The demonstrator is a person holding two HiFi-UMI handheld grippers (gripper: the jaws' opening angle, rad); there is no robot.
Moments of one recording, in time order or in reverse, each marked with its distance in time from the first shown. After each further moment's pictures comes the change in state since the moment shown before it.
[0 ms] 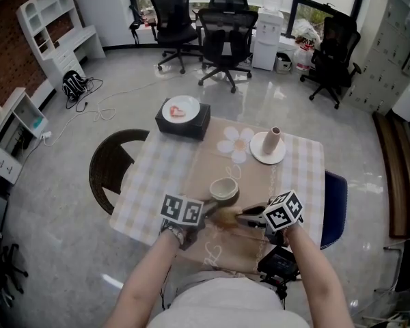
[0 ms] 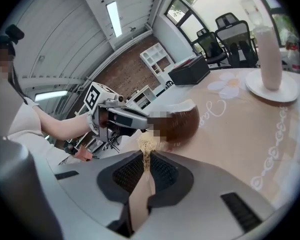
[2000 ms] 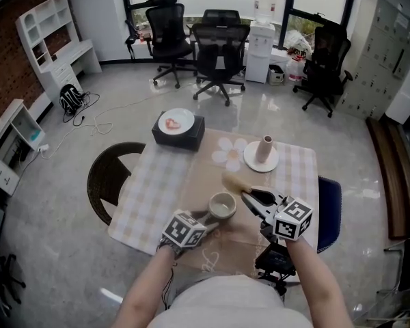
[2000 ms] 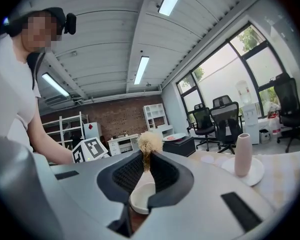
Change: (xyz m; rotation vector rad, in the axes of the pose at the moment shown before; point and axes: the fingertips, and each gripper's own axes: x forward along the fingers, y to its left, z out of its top) left arm 0.011 -0.009 -0.031 0.418 0.065 0.041; right arm -0.086 0.019 0.106 -0.344 -0.656 -0.263
